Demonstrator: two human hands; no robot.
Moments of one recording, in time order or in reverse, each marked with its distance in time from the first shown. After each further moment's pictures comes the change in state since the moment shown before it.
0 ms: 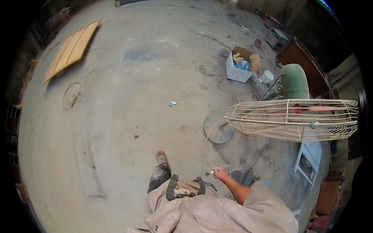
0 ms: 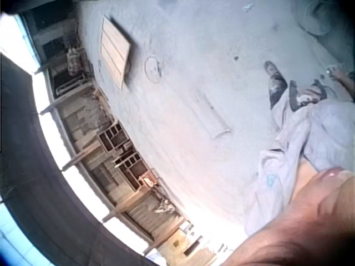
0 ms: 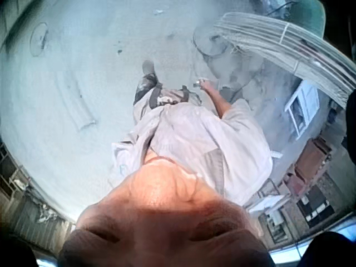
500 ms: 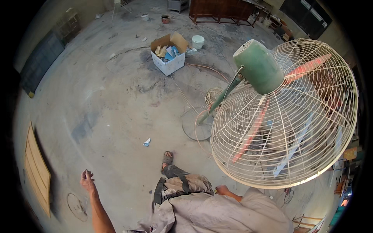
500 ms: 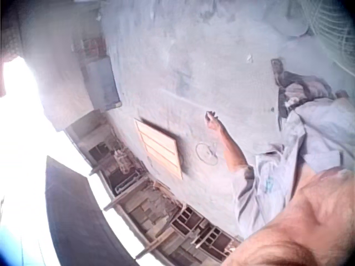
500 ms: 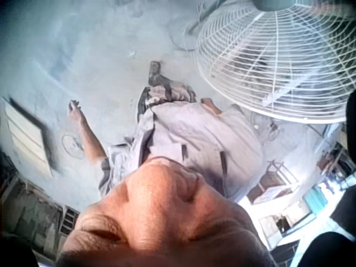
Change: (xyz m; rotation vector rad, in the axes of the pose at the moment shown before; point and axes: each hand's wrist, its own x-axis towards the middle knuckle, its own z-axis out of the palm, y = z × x) left_hand 0.165 0.992 0.146 0.072 -0.270 1.292; right_hand 0.014 -0.054 0.161 -0.525 0.055 -0.049
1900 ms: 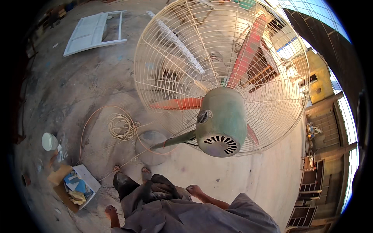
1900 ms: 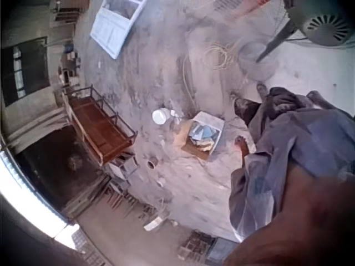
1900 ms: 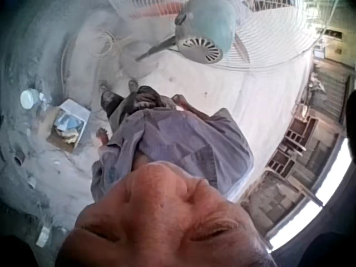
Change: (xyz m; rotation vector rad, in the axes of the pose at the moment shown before) left_hand 0.371 0.232 0.950 0.630 -1.545 0.294; right_hand 0.356 -0.241 -0.477 2.021 1.003 1.367
